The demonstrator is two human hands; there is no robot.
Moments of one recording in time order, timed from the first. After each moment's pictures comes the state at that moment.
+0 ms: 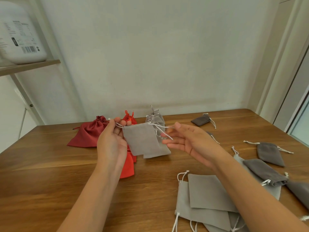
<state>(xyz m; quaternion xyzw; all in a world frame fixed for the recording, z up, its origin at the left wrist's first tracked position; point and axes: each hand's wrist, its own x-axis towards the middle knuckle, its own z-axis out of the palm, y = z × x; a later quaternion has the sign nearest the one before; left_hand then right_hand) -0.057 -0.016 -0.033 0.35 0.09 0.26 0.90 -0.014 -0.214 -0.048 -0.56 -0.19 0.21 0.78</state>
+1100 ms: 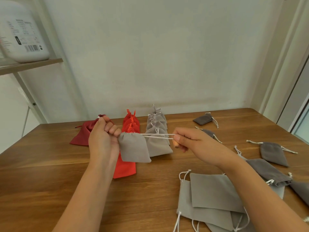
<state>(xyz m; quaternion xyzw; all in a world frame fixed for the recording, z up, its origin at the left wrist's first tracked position) -0.056 0.010 -0.030 0.36 0.10 0.29 0.88 -0.027 -0.225 -0.035 -0.81 -0.36 0.09 0.46</state>
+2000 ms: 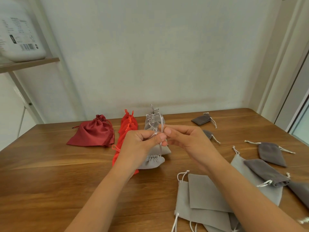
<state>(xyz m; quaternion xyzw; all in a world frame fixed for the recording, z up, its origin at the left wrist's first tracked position) -0.073 -0.047 -0.038 0.76 -0.05 0.14 0.63 -0.026 -0.204 -0.049 -0.65 -0.25 0.09 0.71</state>
